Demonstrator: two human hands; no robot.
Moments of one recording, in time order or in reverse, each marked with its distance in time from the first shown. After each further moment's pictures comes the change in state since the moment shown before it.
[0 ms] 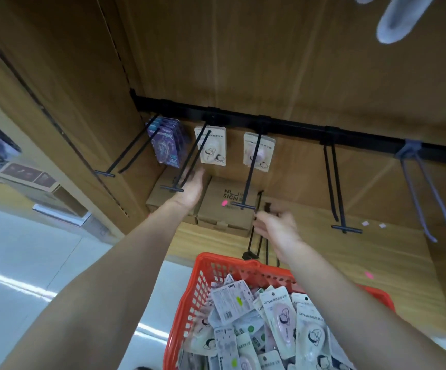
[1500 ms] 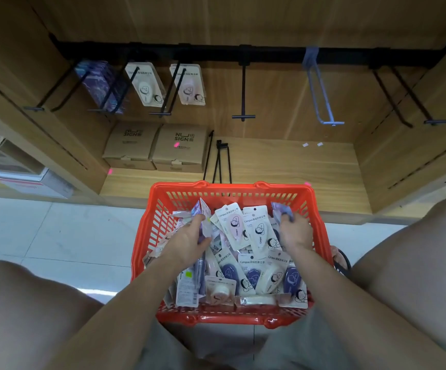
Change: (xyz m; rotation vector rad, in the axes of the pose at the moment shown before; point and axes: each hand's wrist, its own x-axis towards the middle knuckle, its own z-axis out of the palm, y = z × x) left_hand -0.194 -0.200 0.073 0.902 -0.326 0.333; right_hand -0.079 0.152 -0.205 -0.577 0.405 -0.073
